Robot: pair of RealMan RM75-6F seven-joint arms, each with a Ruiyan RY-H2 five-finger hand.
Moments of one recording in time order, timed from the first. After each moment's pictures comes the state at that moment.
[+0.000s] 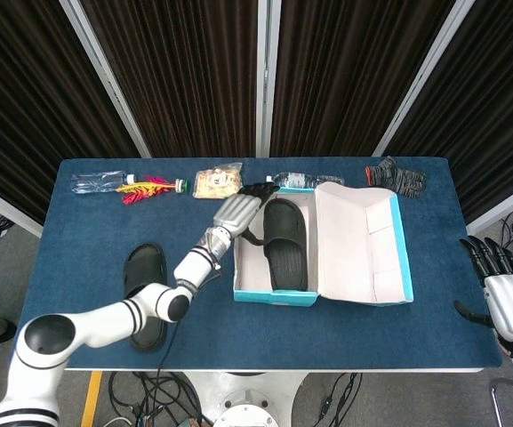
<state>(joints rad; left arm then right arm) -1.15 -1.80 -0.42 -1.07 0.91 0.63 0.15 0.16 -0.92 0.07 -1.73 -1.50 1.38 0.00</state>
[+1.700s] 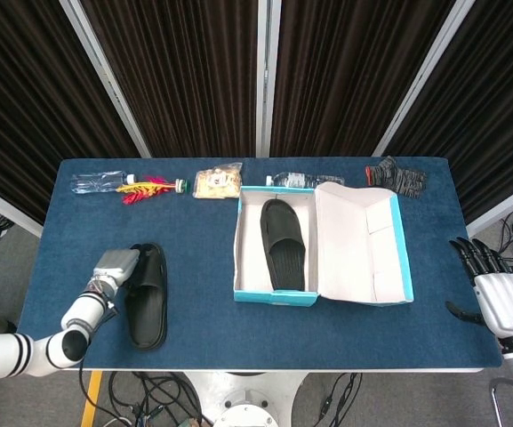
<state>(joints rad) -0.96 -1.30 0.07 -1.67 0.34 0.81 0.46 0.19 -0.95 0.06 -1.67 -1.51 1.34 0.05</state>
